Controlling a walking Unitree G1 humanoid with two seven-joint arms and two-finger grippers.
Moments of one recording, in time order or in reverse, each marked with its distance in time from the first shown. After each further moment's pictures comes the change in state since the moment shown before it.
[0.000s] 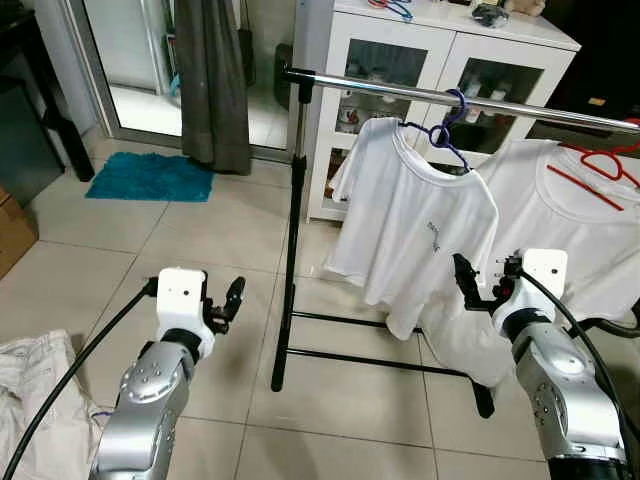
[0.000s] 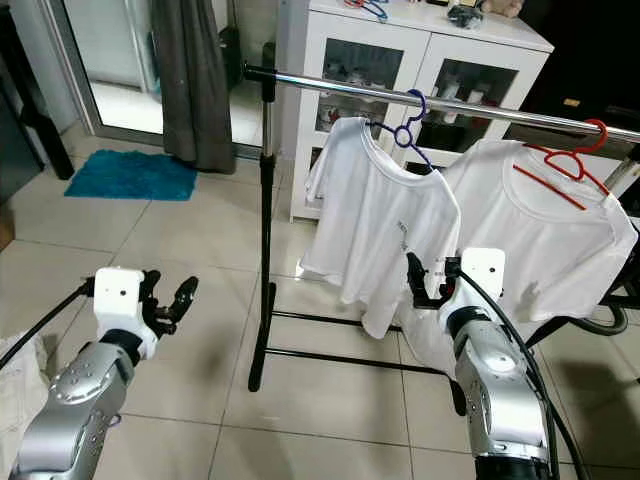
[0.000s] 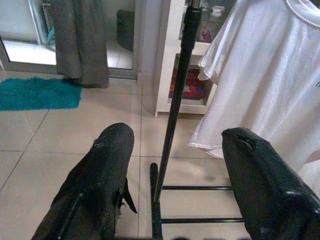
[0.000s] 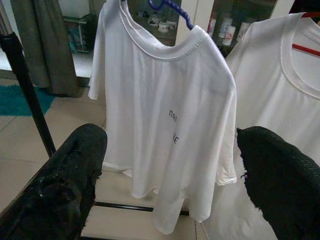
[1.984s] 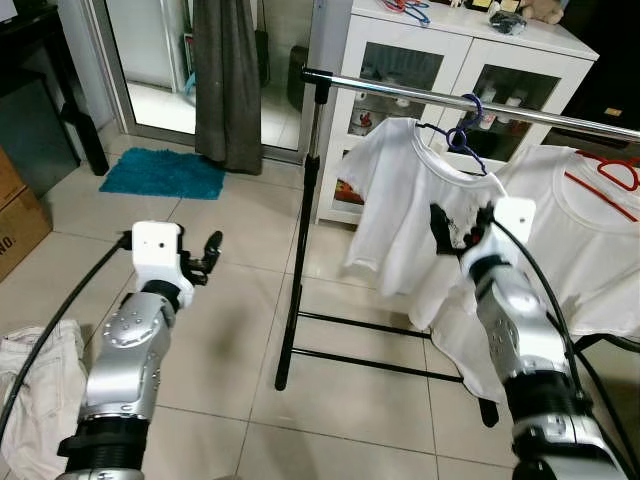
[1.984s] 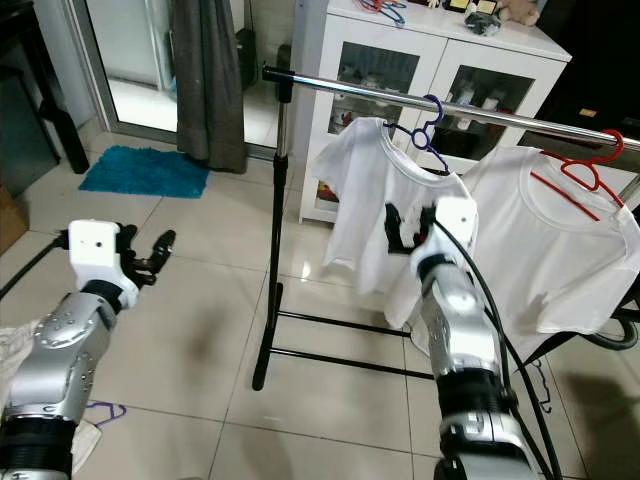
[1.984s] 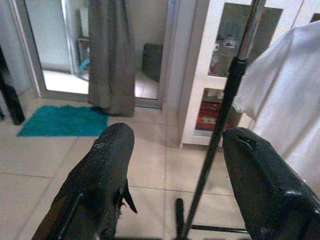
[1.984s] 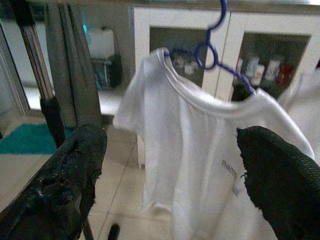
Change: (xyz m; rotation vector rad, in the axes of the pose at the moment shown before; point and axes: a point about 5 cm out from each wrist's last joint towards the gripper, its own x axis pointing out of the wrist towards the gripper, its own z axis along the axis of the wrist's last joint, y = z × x) left arm 0.034 0.040 0.033 0.040 -0.112 0.065; right arm 0.064 0.029 0.037 0.073 -0.161 0.043
